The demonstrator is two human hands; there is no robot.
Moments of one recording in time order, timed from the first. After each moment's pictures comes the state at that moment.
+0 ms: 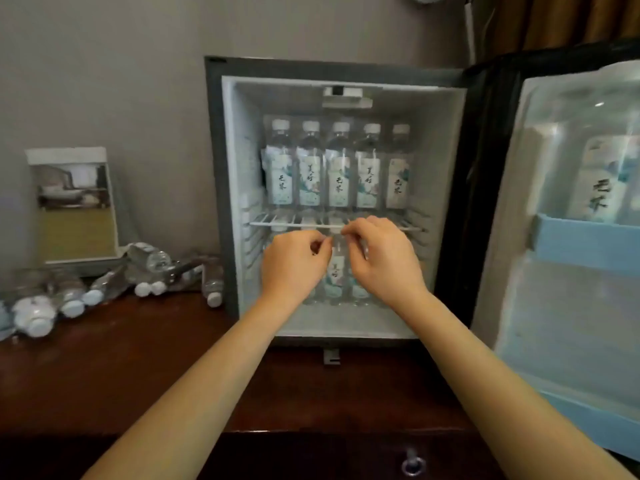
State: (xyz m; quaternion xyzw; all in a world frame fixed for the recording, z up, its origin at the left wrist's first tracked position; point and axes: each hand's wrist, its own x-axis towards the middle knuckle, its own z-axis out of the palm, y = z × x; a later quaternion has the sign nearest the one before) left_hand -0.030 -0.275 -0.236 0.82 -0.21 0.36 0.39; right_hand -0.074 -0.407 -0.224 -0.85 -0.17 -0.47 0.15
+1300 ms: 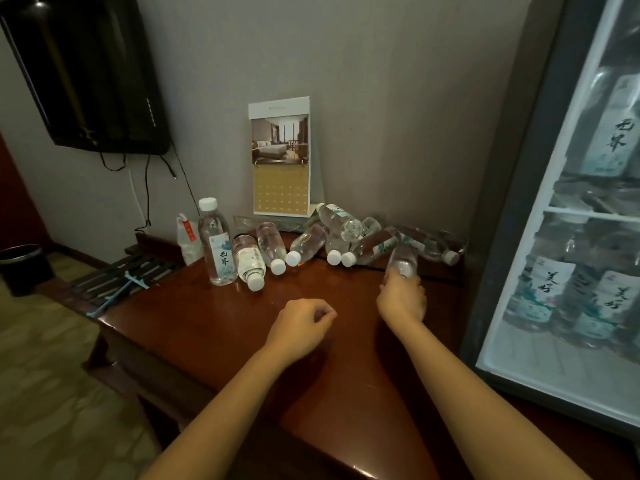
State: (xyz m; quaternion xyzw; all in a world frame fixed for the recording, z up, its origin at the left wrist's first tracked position) left_hand 0.085 0.037 -0.387 0.94 0.00 0.13 0.32; right_hand 0.174 -0.117 -0.376 -0.96 0.03 -0.12 0.23
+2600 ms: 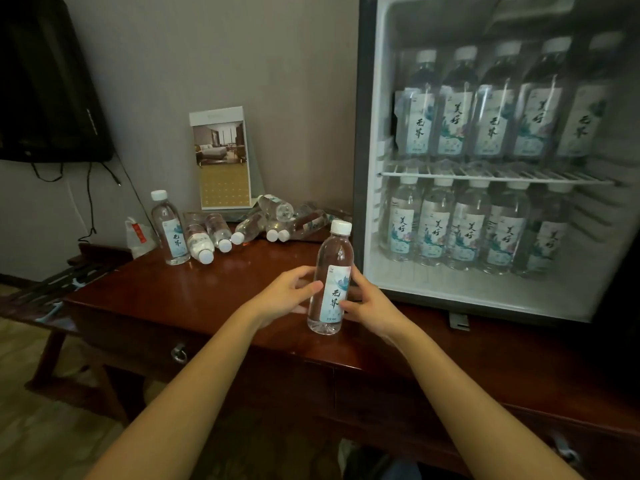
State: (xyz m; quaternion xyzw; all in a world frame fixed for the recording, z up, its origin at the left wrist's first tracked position) left_hand -0.009 -0.064 -0.359 0.80 -0.13 -0.05 0.58; right_hand -0.009 -0.246 -0.371 -0.74 -0.21 0.10 0.63
